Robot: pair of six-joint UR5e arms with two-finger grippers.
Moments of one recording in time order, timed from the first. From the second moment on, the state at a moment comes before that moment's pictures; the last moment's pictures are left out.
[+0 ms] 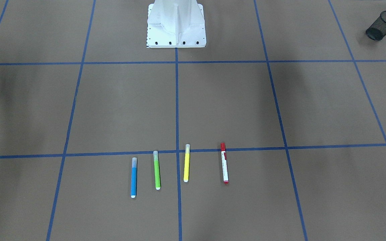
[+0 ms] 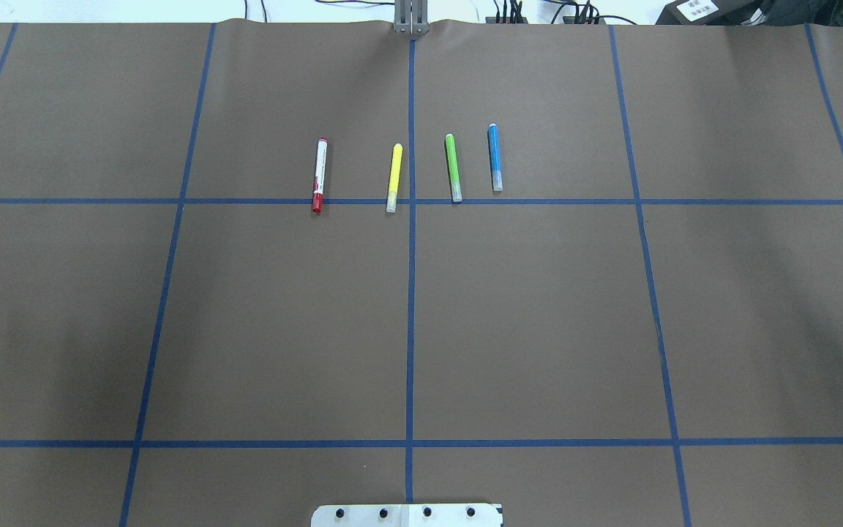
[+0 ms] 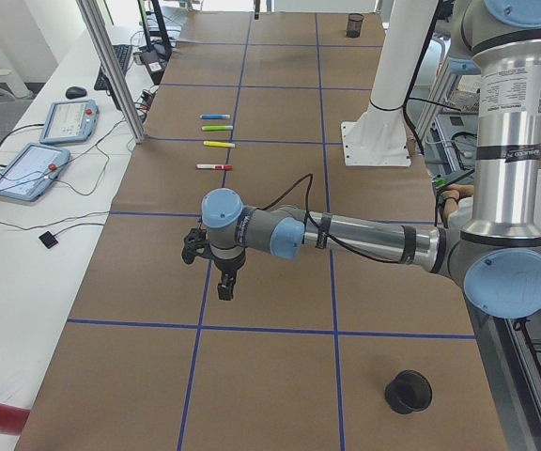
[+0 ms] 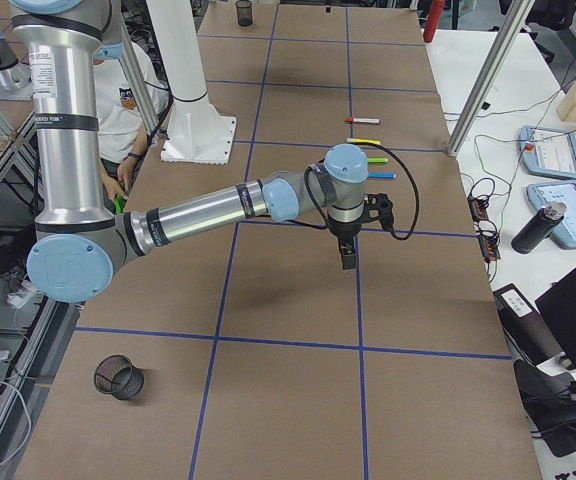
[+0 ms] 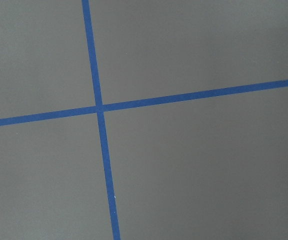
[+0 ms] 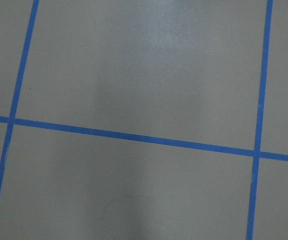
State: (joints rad) left arm -1.40 -1.53 -1.72 -1.68 -2.33 -0.15; right arm 1.35 -1.55 1.86 -1.52 2.29 0.28
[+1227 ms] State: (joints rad) left arm -1.39 -1.54 -1.66 -1.75 -2.33 -0.15; right arm 1.07 -1.42 1.83 -1.35 2.23 0.67
